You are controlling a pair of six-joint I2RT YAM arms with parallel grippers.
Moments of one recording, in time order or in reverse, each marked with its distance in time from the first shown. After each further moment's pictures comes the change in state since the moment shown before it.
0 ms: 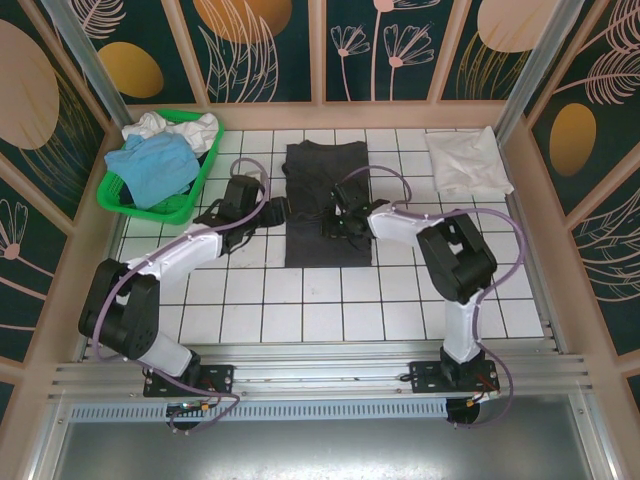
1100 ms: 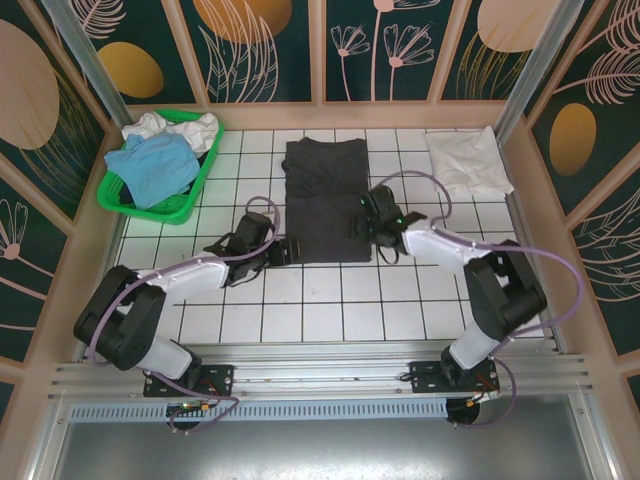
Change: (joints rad) left arm -0.126 -0.029 -0.237 0.113 0.122 -0.084; right arm -0.054 -0.393 -0.351 -0.015 0.172 0.026
